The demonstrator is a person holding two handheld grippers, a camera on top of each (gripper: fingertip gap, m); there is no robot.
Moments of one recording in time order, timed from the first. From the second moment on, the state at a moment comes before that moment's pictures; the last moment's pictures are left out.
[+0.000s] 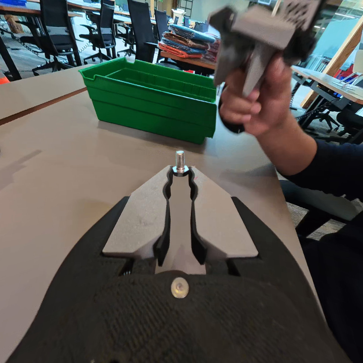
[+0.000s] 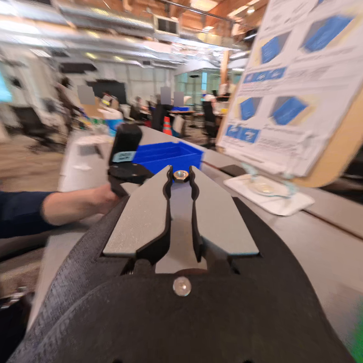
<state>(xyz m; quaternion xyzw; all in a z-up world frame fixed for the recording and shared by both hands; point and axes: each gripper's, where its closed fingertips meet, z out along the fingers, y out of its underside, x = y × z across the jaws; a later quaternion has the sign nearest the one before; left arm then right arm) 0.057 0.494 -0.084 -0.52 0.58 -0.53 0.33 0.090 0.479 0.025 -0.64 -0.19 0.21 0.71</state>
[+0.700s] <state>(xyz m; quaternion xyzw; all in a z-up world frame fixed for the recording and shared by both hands) 0.063 0.467 -0.098 -0.50 0.63 -0.50 0.33 0.393 0.505 -0.154 -0.93 0.05 -0.05 0.36</state>
